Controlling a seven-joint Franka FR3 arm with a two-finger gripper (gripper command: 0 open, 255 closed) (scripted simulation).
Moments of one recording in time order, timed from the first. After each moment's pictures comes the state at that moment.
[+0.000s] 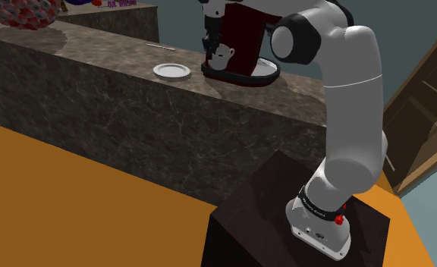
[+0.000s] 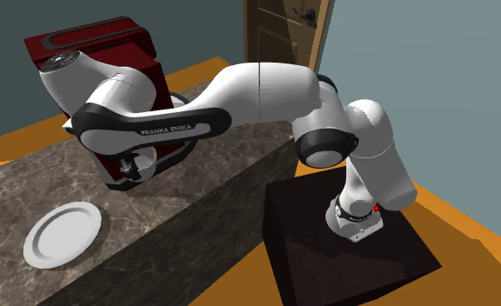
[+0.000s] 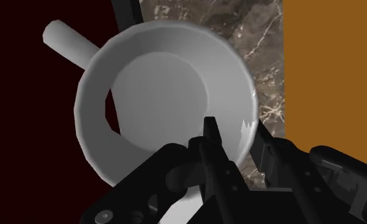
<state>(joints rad) 0.01 0.56 -0.34 -1.09 0.13 1.62 -0.54</state>
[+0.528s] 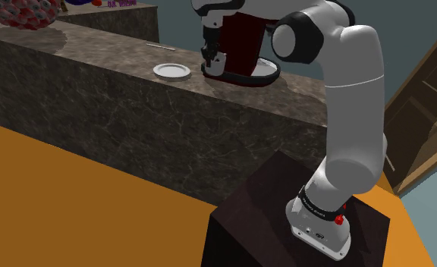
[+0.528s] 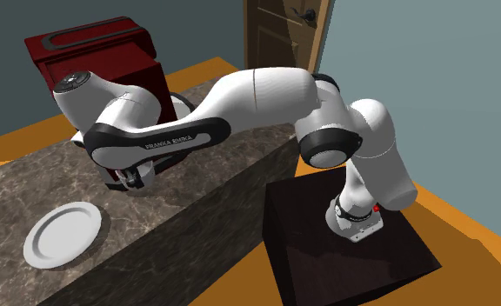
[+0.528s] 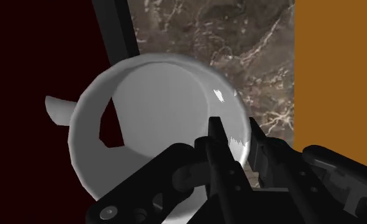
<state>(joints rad) 0.03 0.54 -0.34 -1.21 0.14 1.74 -0.54</state>
